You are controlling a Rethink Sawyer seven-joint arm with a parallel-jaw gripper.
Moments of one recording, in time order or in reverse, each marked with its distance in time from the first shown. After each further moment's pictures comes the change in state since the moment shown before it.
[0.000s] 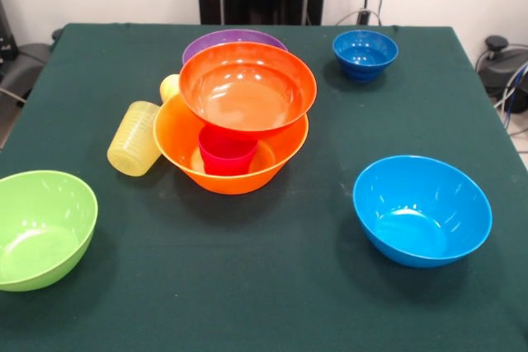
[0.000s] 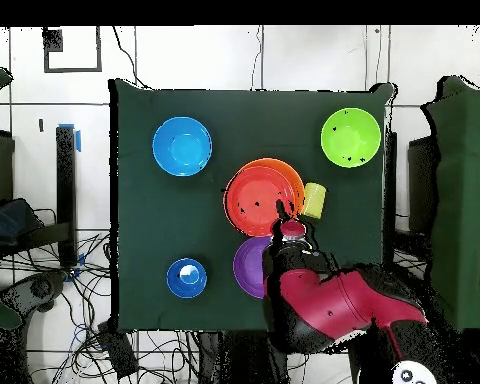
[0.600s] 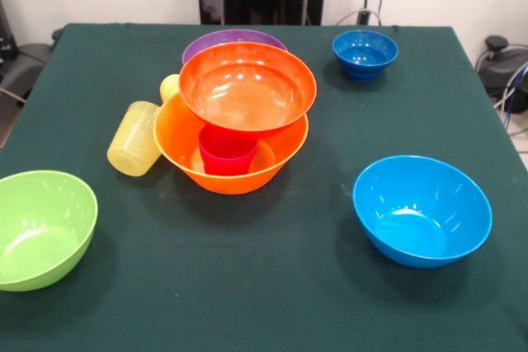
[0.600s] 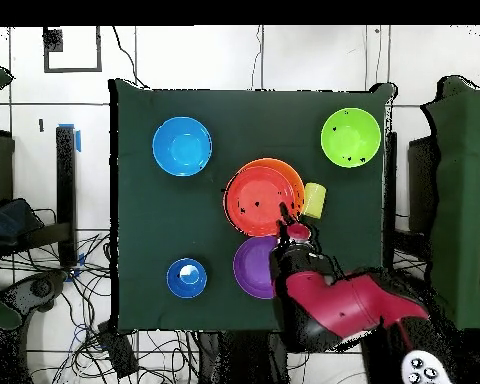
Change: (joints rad) arm -0.024 0.096 -0.070 -0.025 0.003 -0.117 0.000
